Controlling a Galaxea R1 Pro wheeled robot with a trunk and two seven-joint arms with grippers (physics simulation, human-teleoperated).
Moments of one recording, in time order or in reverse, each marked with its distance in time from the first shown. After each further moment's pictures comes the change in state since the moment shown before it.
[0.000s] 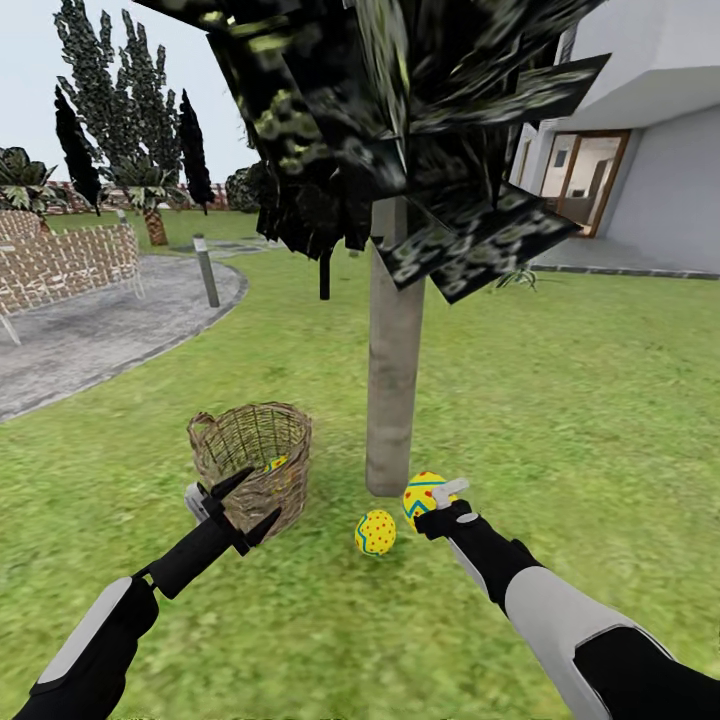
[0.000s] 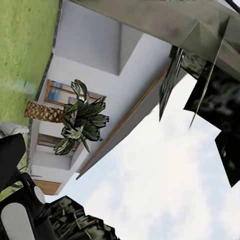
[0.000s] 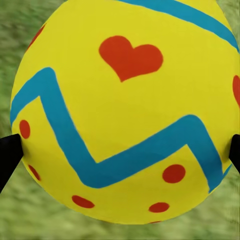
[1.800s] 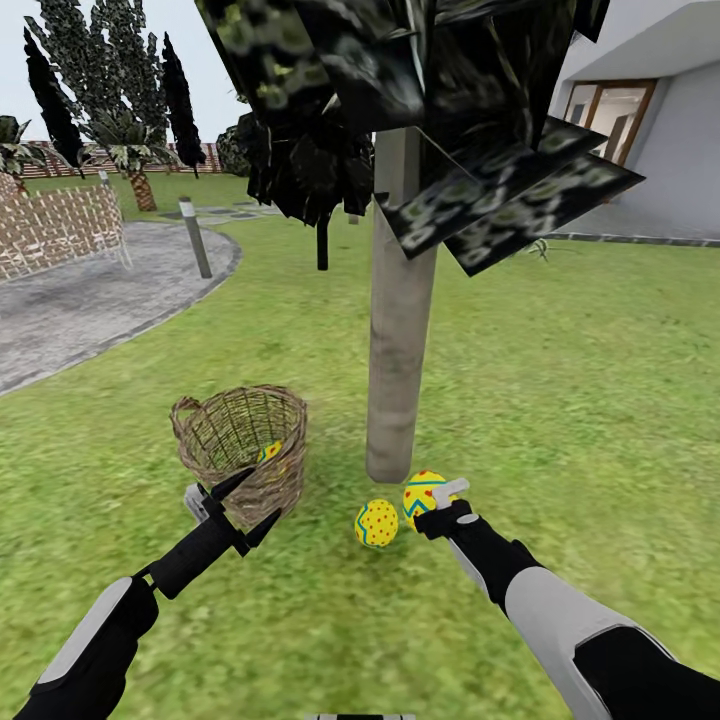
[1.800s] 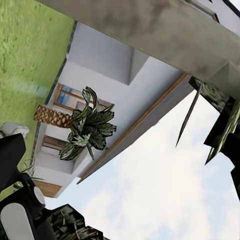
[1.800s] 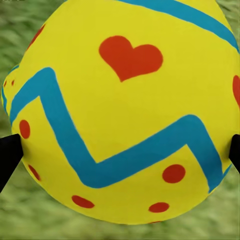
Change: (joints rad) left arm 0.000 0.000 0.000 0.002 0.001 0.000 0.002; right arm 0.000 0.000 -0.001 0.008 -0.004 -0.019 0.001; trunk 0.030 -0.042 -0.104
